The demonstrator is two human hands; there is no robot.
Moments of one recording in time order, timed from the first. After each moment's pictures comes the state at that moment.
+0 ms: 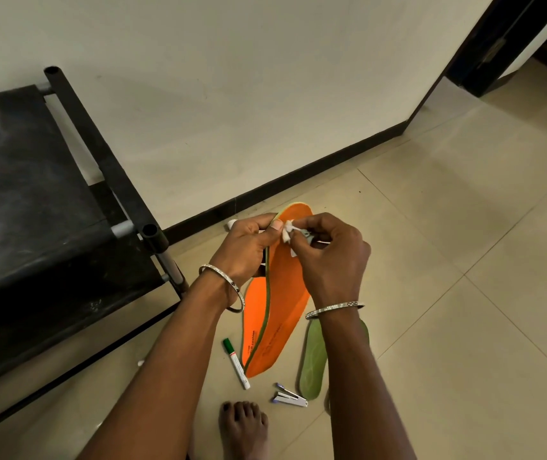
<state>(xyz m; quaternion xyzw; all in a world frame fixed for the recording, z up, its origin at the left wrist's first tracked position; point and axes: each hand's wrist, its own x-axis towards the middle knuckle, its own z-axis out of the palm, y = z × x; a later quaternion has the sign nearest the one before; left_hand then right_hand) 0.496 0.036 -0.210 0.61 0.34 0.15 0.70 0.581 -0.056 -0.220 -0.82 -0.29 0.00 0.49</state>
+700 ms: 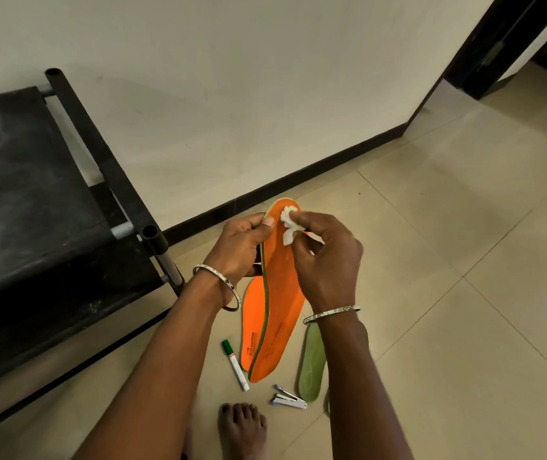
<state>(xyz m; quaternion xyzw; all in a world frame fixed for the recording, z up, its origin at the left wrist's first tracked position) 0.495 0.040 -0.209 0.57 0.37 0.15 0.72 0.580 -0.053 -0.224 -0.81 -0.33 -0.02 0.49</state>
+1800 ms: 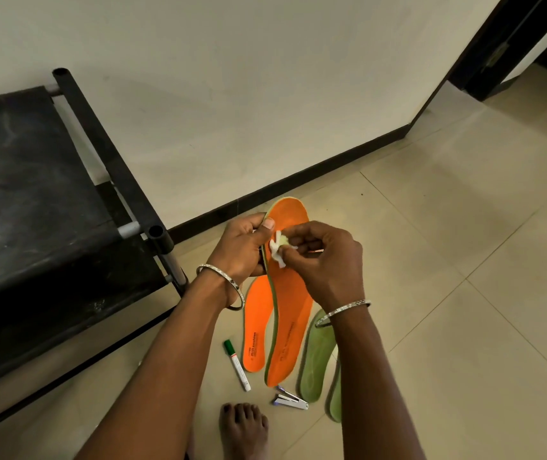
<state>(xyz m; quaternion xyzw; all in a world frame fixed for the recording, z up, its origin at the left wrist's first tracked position) 0.492 0.043 -0.217 0.58 0.37 0.16 0.71 0.588 -0.061 -0.220 -0.80 -0.37 0.11 0.45</state>
